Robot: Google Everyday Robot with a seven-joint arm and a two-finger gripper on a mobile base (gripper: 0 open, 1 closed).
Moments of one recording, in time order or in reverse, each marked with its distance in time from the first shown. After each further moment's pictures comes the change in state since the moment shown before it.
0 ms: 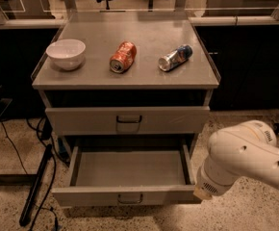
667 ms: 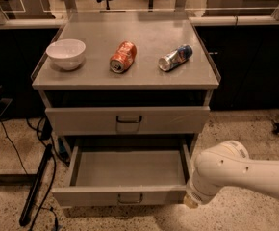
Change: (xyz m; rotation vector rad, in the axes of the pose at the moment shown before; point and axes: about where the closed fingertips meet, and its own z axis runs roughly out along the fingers) arm 0.000 0.001 0.102 -0.057 -0.002 0.088
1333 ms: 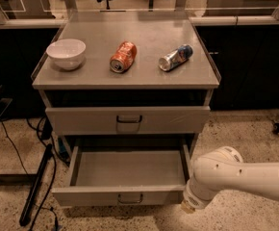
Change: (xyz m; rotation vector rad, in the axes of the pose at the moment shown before) arm 0.003 0.008 0.030 -0.039 0.012 0.015
